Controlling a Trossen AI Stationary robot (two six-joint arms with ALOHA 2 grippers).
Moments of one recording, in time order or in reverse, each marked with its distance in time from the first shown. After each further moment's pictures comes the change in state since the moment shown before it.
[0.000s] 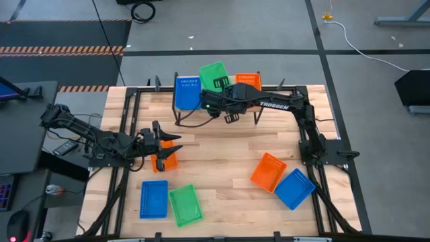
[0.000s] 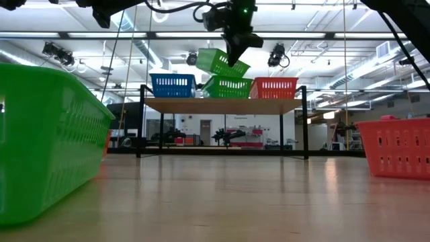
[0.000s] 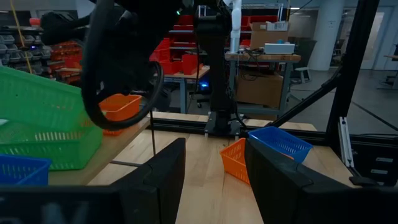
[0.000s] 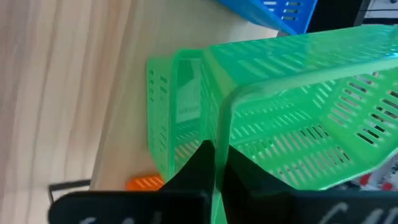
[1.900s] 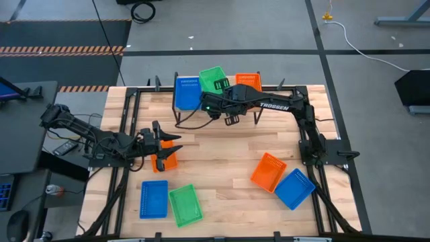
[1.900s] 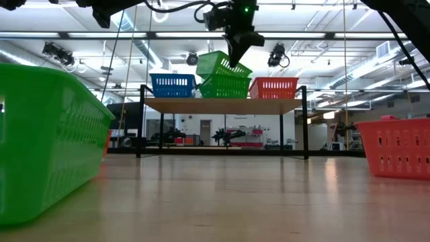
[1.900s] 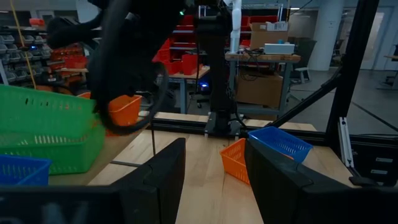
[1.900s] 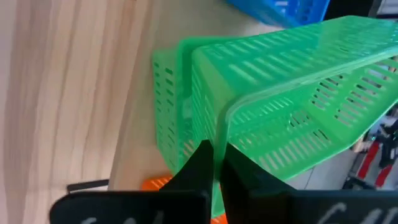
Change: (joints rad) left arm 0.000 0.000 0.000 0.001 0.000 0.000; right arm 0.008 0.000 0.000 -0.025 -0.027 0.050
